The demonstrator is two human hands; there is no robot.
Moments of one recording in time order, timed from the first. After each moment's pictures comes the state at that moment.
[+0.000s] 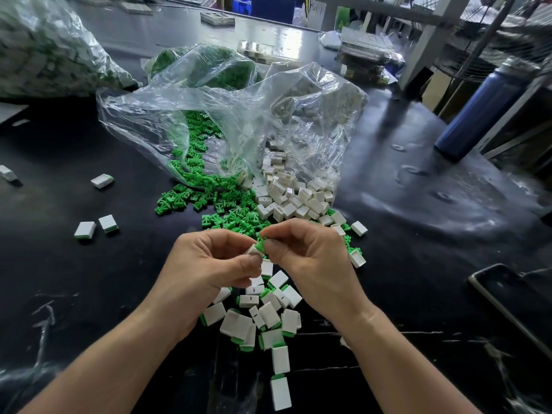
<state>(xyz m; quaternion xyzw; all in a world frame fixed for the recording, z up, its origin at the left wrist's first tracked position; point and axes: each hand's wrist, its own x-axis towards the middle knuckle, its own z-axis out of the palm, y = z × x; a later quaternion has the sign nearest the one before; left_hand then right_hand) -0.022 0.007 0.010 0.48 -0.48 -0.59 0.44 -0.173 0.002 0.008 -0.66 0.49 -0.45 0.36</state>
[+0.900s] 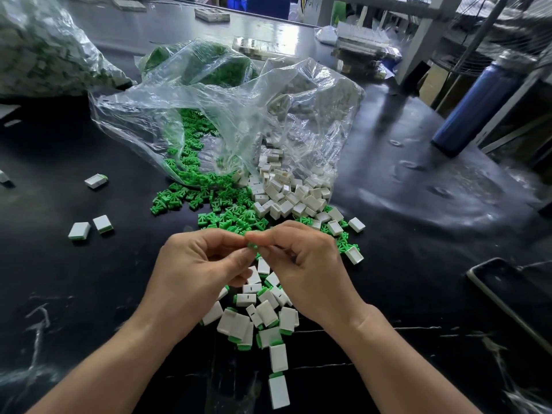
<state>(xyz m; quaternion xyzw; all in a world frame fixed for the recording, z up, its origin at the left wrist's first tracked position) -0.026 0.012 0.011 0.49 -0.53 -0.50 0.48 -0.170 0.007 0.006 -0.74 0.47 -0.42 0.24</state>
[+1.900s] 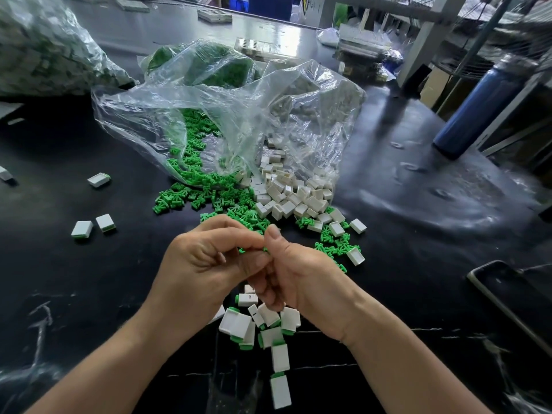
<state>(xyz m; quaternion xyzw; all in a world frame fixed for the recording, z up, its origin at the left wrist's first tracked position) -0.024 0.010 0.009 0.34 -0.62 -0.45 0.54 -0.165 0.016 0.024 -0.50 0.42 -0.29 0.70</state>
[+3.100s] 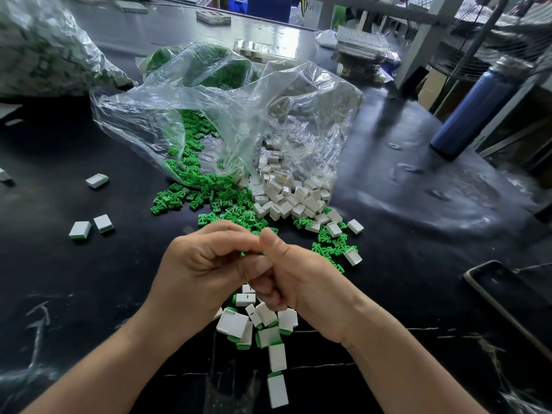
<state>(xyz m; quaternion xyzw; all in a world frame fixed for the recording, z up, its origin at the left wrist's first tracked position) -0.025 0.013 0.005 0.30 -0.62 -0.48 0.55 -0.167 0.018 0.026 -0.52 0.41 -0.28 0.69</state>
